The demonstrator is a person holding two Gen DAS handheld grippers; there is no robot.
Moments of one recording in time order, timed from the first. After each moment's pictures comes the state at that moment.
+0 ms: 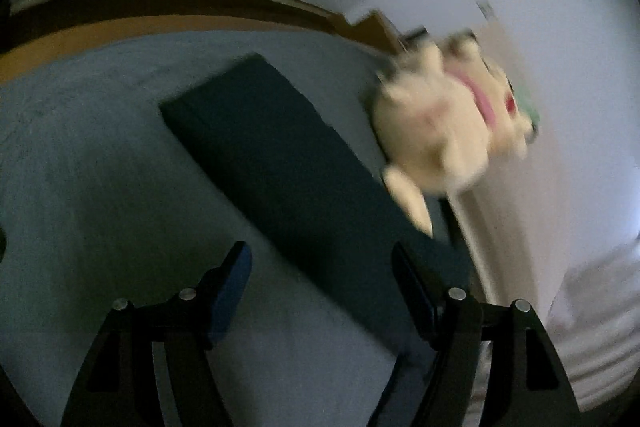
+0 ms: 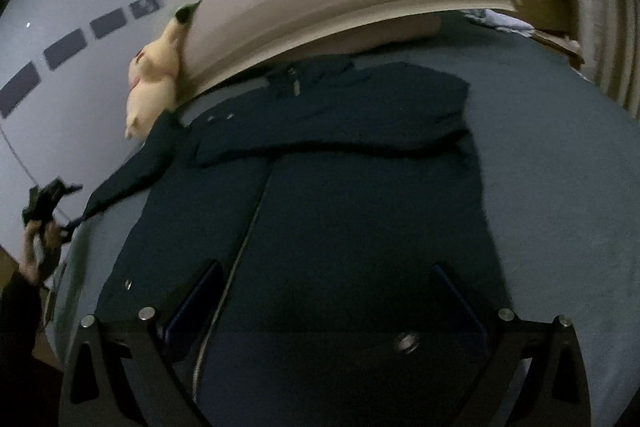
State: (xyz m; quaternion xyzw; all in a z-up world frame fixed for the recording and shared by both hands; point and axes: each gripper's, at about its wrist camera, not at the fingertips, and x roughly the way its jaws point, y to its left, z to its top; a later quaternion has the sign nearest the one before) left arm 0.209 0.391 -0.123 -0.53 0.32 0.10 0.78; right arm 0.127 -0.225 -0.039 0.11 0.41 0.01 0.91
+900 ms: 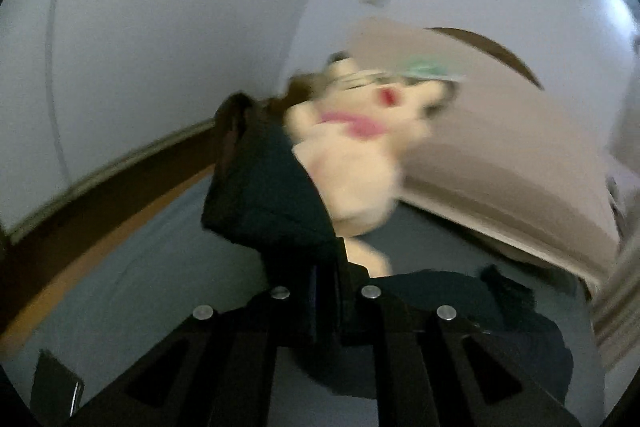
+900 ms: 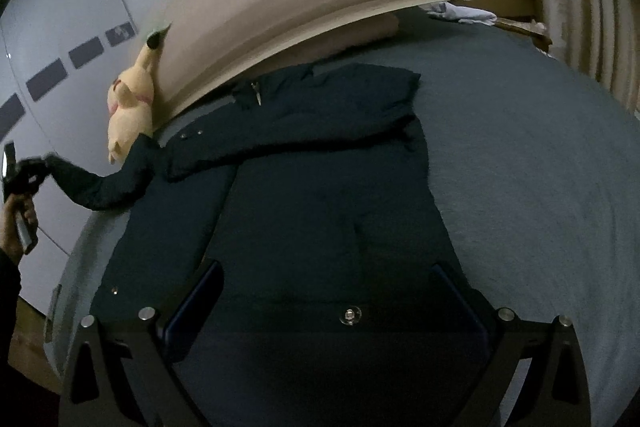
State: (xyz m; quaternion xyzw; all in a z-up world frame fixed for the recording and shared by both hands) left arm 0.260 0.262 0.053 -0.19 0.27 0.10 0.94; right arm 0.107 -0.275 -0.048 0.16 0.38 -0.03 0.91
